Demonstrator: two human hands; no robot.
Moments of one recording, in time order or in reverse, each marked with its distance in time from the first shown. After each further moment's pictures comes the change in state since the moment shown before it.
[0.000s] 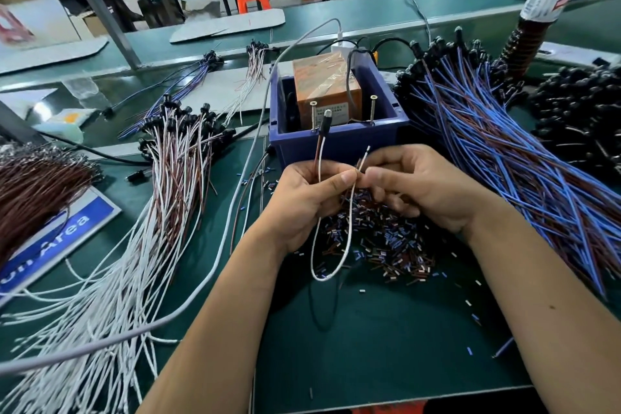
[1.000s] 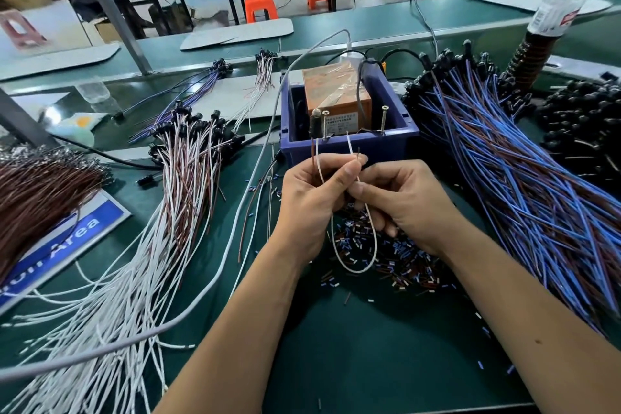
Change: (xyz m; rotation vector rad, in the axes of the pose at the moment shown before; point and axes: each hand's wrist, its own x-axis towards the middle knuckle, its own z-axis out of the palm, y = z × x) left_hand 0.000 -0.004 0.013 -0.148 0.162 0.247; right_hand 0.003 0.010 0.037 -0.022 0.136 -0.172
